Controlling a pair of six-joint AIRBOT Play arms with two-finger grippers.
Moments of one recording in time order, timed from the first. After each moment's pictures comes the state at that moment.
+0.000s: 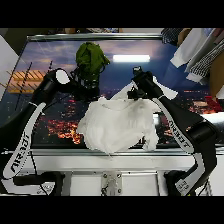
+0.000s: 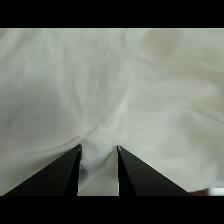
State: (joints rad) left arm -0.29 -1.51 1.40 1.10 -1.19 -1.67; right arm 0.42 -1.82 1.64 -1.87 1.25 2.01
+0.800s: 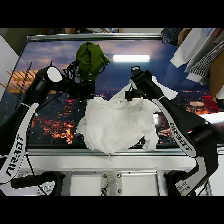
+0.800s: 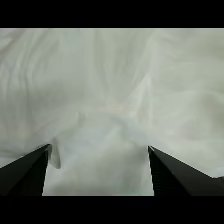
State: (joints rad) left arm -0.25 -1.46 1.40 1.11 -1.20 -1.67; right arm 0.46 -1.79 1.64 -1.81 1.25 2.05
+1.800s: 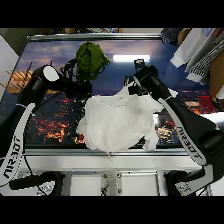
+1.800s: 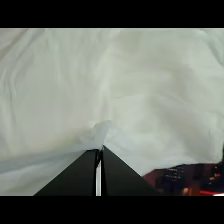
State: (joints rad) left arm -0.22 -1.43 1.40 1.11 -1.20 -1.66; right arm 0.46 -1.68 1.64 -1.90 1.29 2.02
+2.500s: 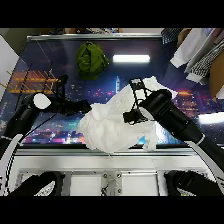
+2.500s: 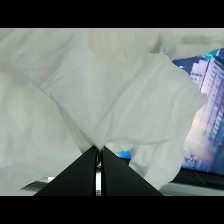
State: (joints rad) left arm -0.23 -1.11 0.97 1.11 -1.00 -1.61; right arm 0.73 -1.21 1.26 -1.74 1.39 2.14
